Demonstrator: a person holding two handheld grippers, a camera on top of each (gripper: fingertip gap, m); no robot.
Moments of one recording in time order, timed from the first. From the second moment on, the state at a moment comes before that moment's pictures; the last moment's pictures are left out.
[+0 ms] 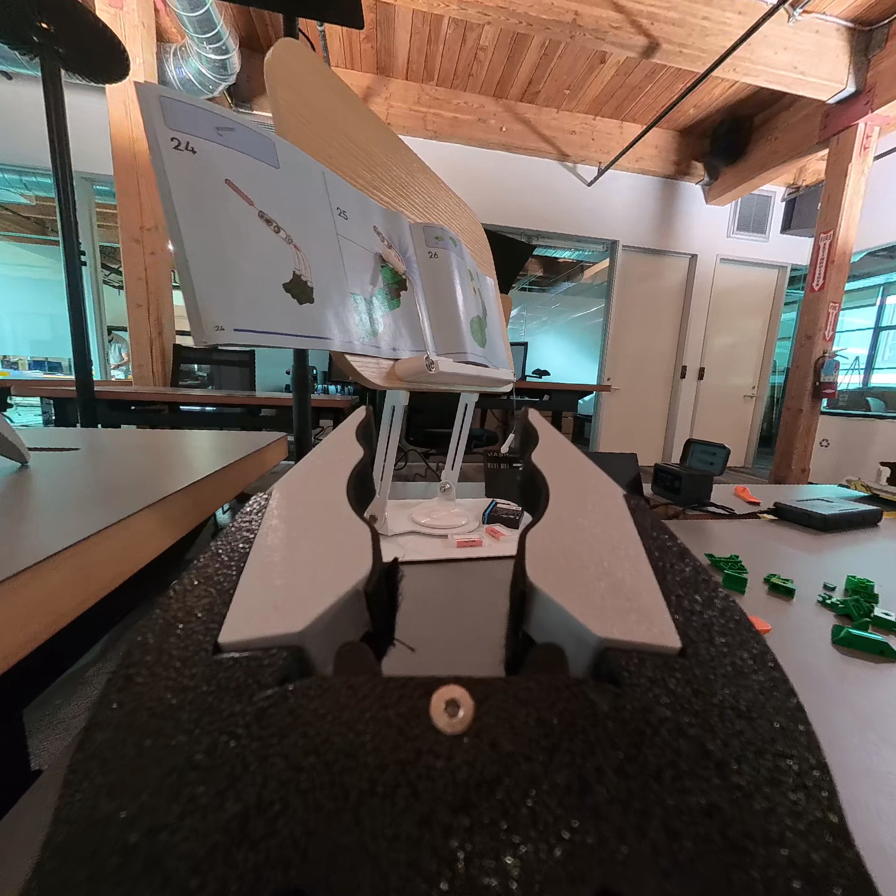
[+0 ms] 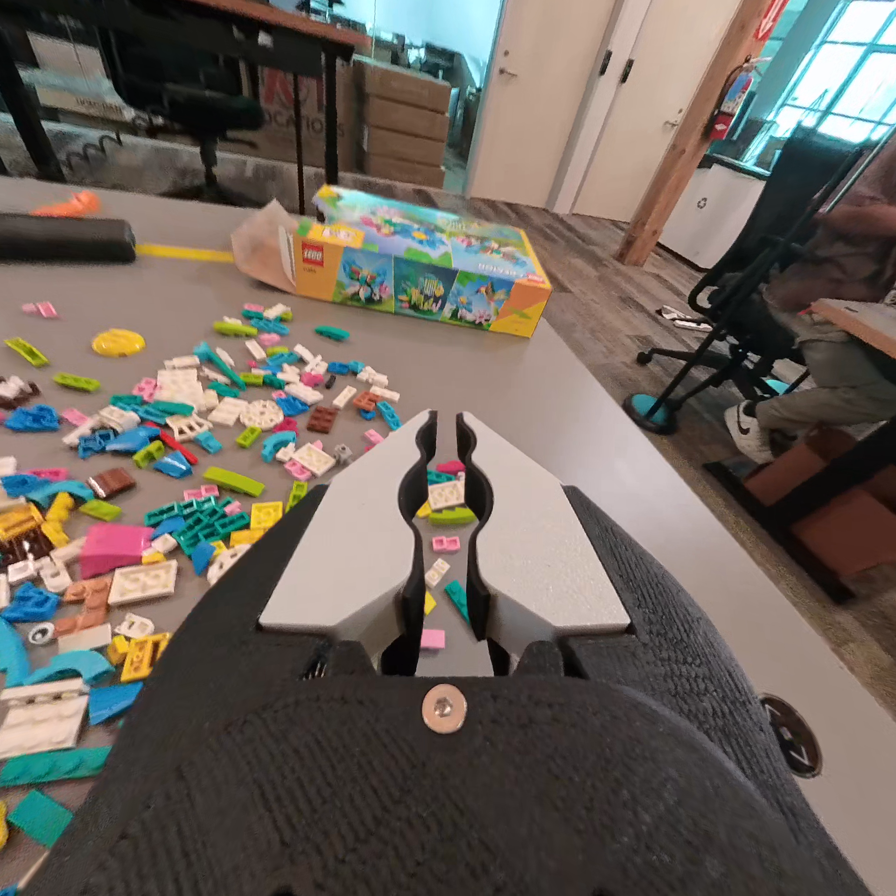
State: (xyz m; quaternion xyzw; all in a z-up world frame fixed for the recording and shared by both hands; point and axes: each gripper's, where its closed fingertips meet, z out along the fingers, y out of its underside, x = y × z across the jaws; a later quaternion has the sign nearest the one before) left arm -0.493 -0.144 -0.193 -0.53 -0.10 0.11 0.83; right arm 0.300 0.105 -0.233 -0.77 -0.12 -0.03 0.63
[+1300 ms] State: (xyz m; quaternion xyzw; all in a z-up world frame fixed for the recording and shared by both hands) left arm -0.476 -0.193 -0.145 -0.48 -0.08 0.21 0.85; right arm 0.047 -0.074 -0.078 -0.56 -0.40 0.18 0.70
